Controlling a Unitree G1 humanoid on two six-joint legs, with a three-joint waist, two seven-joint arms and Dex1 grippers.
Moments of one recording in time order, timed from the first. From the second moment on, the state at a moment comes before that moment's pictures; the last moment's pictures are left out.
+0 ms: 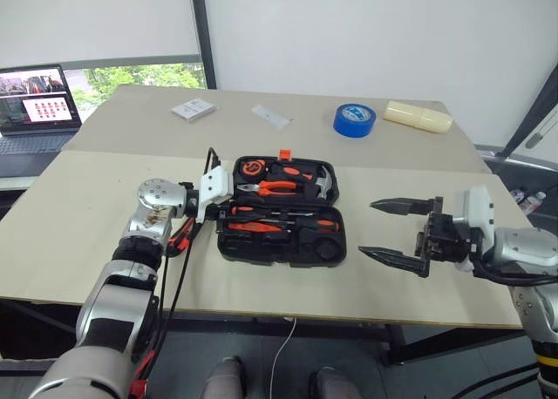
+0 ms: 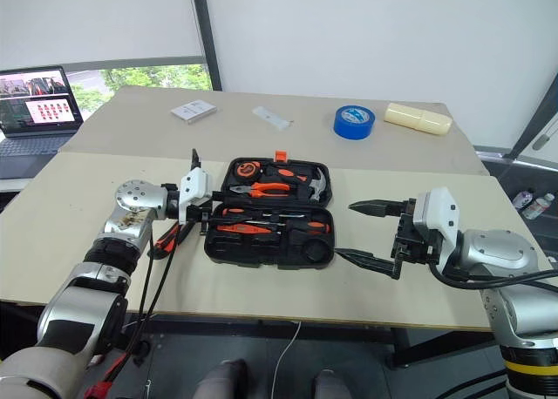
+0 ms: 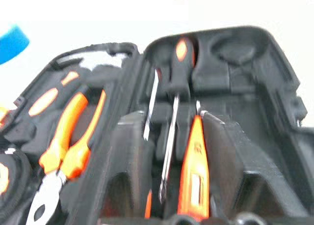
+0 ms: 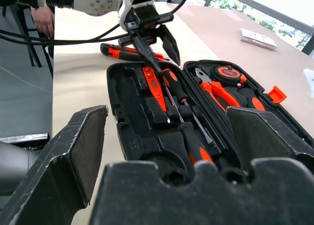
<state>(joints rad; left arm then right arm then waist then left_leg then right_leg) -0.91 0.47 -0.10 0.86 -0.14 -0.30 -1.38 -0.21 -0.82 -0.20 -0.31 0.59 0.27 1.11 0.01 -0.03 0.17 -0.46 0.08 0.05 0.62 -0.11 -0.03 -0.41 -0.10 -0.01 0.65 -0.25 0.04</state>
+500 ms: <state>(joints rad) -0.85 0.45 -0.14 0.91 -0.05 -0.36 -1.28 -0.18 -0.80 -0.20 -0.31 0.60 0.27 1.08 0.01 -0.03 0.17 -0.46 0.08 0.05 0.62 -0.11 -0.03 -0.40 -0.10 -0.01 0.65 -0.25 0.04</state>
